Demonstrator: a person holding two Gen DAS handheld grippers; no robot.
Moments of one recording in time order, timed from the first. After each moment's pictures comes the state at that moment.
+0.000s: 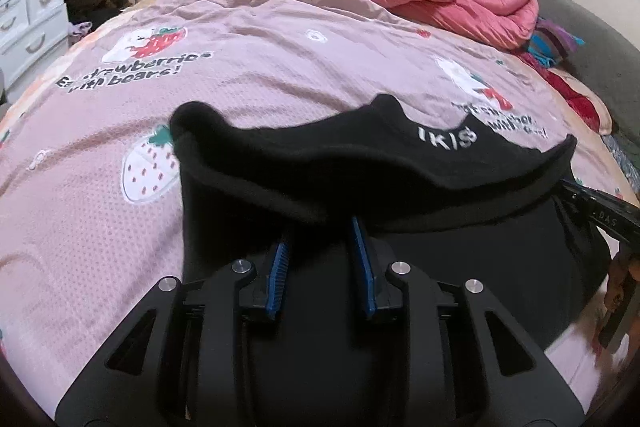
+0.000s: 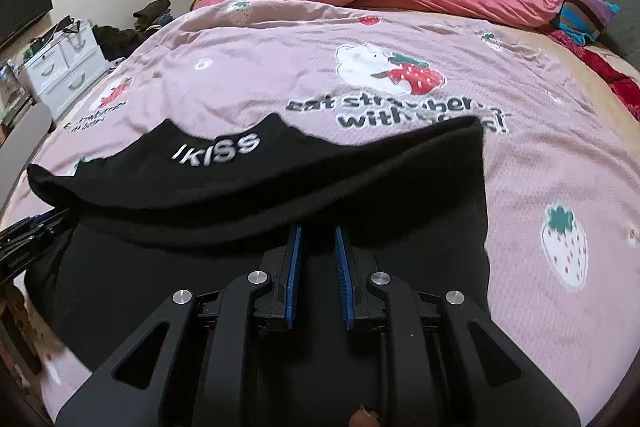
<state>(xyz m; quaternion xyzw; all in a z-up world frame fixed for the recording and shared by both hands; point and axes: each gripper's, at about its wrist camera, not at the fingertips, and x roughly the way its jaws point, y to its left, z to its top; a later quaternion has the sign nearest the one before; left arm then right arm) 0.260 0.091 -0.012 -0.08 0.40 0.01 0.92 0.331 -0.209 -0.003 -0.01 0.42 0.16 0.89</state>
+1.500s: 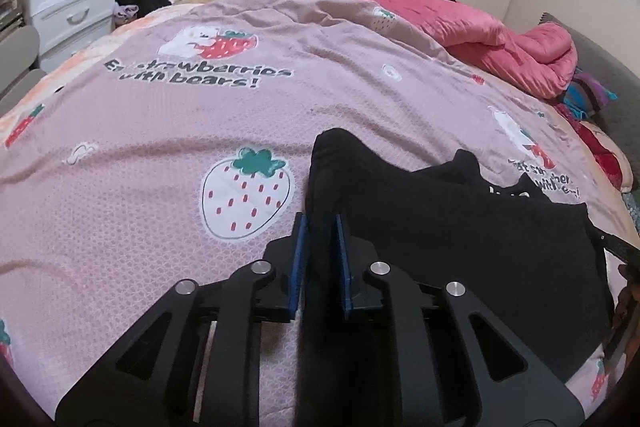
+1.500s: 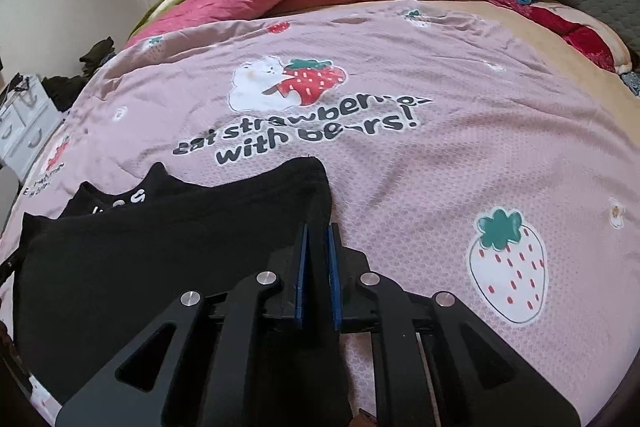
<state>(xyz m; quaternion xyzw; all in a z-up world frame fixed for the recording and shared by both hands) 0.263 0.153 -0.009 -0.13 0.37 0.08 0.92 0.368 -0.285 -0.019 0.06 0.43 0.08 0.90</state>
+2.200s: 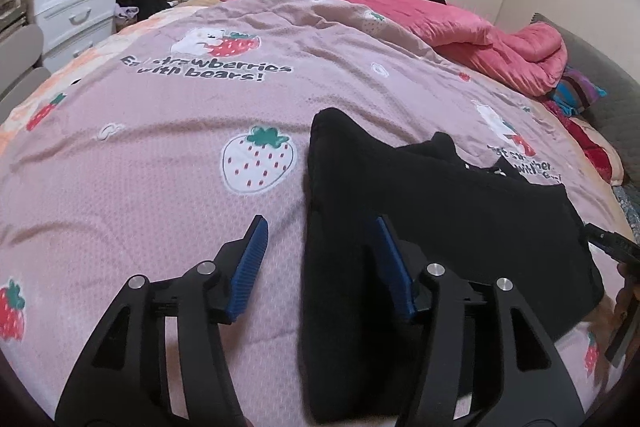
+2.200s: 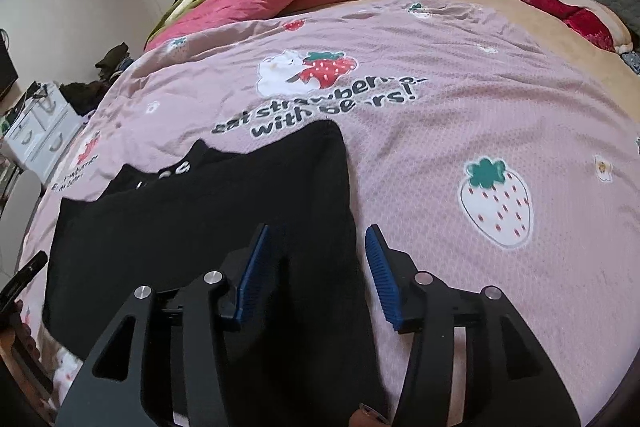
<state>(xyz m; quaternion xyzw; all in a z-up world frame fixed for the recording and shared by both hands) 0.215 0.144 0.004 -0.13 0.36 0.06 0.92 0.313 -0.292 0.000 0.08 0.43 0.11 0.89</state>
